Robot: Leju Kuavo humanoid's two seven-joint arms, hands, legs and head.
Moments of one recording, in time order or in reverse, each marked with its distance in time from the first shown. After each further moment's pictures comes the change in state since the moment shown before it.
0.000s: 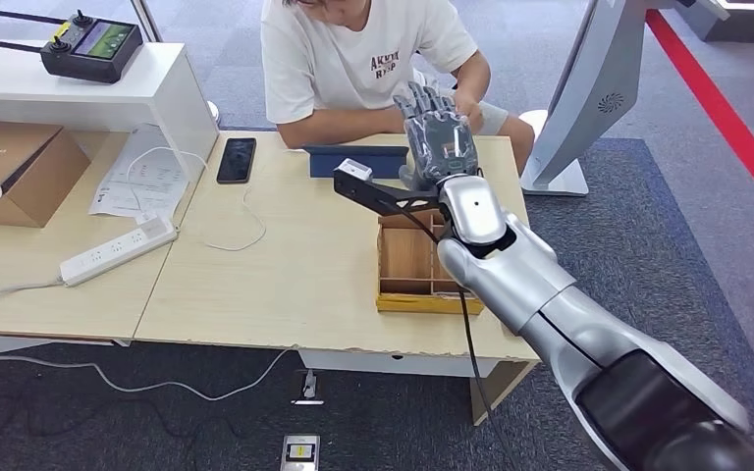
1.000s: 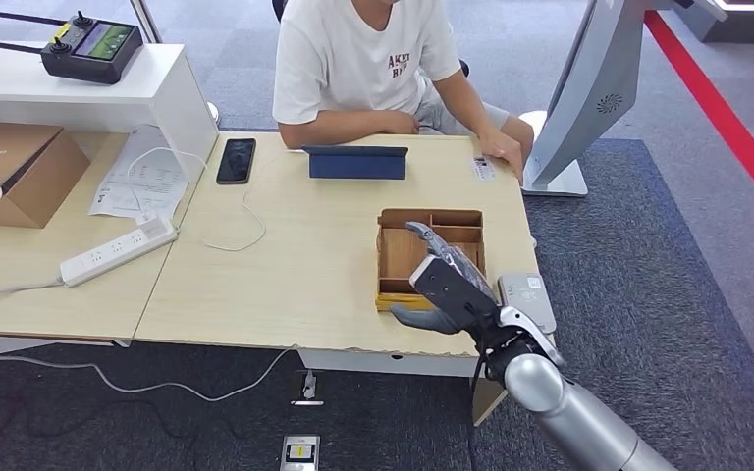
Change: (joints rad) left arm 0.058 -0.004 0.028 0.008 0.101 0.048 -0.036; right arm 0.604 -0.268 -0.189 -0.697 -0.792 0.165 -0.182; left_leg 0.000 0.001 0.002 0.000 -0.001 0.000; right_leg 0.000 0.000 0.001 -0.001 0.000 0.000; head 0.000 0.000
